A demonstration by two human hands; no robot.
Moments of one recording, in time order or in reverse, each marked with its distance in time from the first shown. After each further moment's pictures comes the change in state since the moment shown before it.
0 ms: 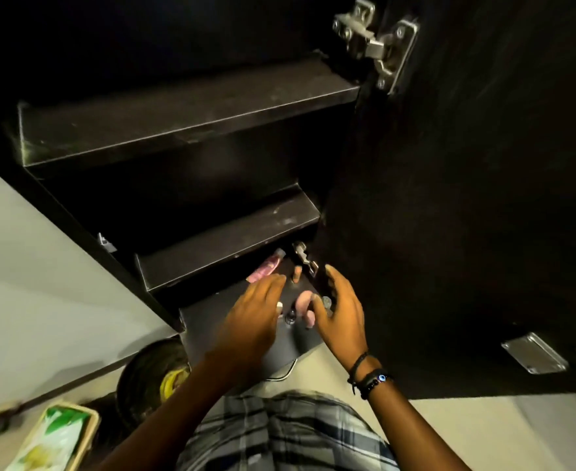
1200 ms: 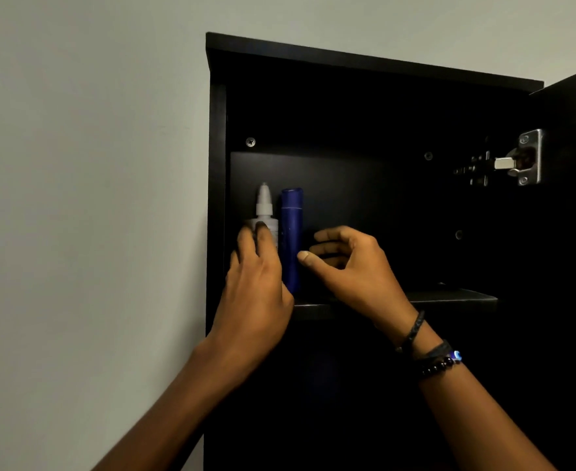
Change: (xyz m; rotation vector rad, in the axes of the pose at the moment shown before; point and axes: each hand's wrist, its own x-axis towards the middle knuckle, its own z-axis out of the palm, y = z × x) left_hand 0.091 0.112 -0.475 0.336 1.017 -0.093; right_hand 0.165 -0.506 -0.123 0.343 -0.037 -0.892
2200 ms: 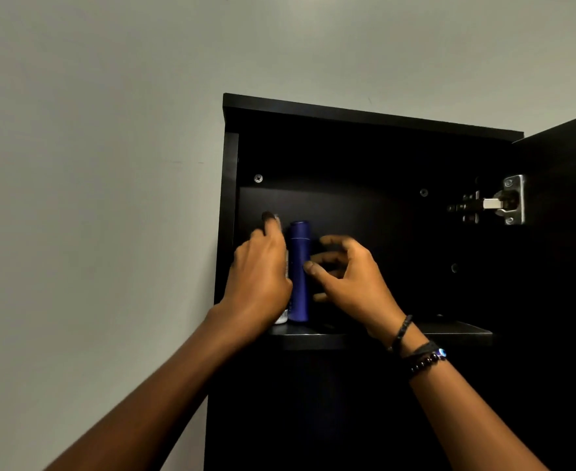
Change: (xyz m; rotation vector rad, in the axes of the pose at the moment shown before) left_hand 0.040 0.021 -0.033 0.052 -0.026 -0.024; right_hand 0.020 -0.012 -0.005 0.158 -0.024 0.005
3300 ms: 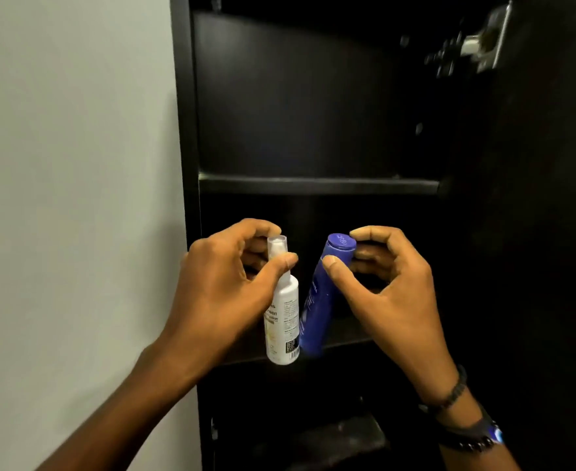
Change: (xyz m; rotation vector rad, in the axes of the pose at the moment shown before) left_hand -0.177 -0.015 0.012 -0.599 -0.112 -0.031; right_hand -0.215 0.008 -0.023 -0.059 0.247 0.069
